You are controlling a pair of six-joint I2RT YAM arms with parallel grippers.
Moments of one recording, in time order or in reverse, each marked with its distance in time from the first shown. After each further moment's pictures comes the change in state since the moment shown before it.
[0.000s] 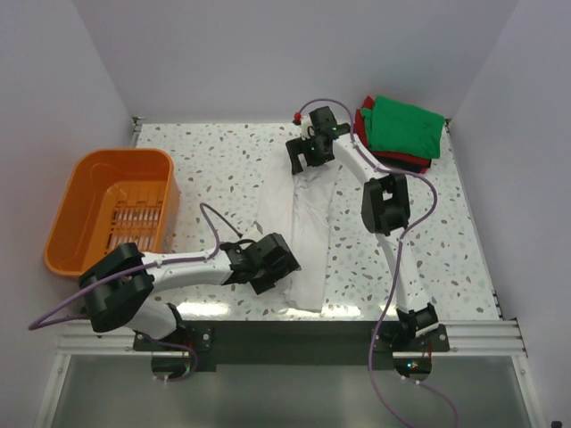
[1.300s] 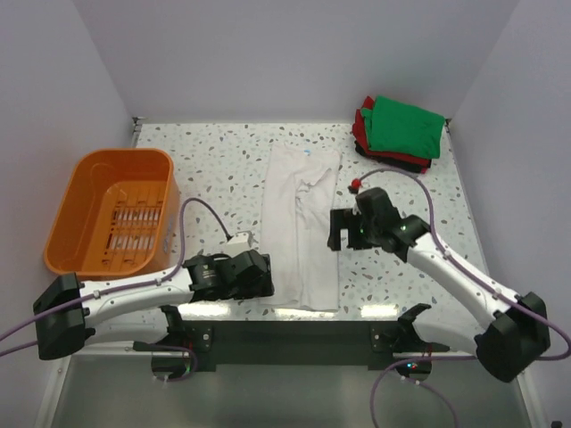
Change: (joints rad) left arm -0.108 -0.353 -0.031 -0.336 -0.141 0.340; right arm 0.115 -1.388 -1.431 0.189 0.180 0.425
